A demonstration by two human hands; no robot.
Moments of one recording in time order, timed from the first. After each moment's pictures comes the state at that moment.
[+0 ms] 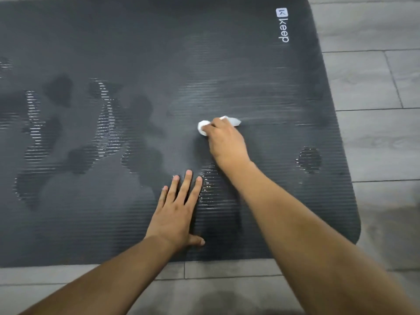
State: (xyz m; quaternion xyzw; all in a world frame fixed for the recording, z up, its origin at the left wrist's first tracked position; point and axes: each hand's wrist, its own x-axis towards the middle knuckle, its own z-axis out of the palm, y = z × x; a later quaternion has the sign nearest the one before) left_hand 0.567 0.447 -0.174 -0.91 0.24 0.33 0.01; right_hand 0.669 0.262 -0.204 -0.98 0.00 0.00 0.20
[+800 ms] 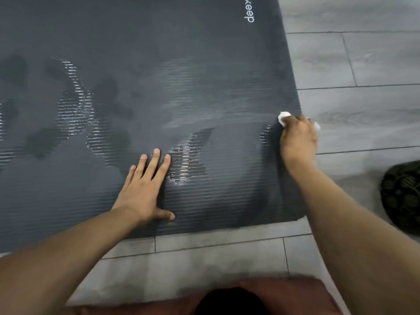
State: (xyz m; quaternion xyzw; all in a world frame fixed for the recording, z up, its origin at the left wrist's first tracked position) left_hand 0.568 0.449 -0.178 -0.92 0.23 0.33 -0.02; right_hand 0.551 0.080 -0.196 -0.95 0.29 -0.07 0.09
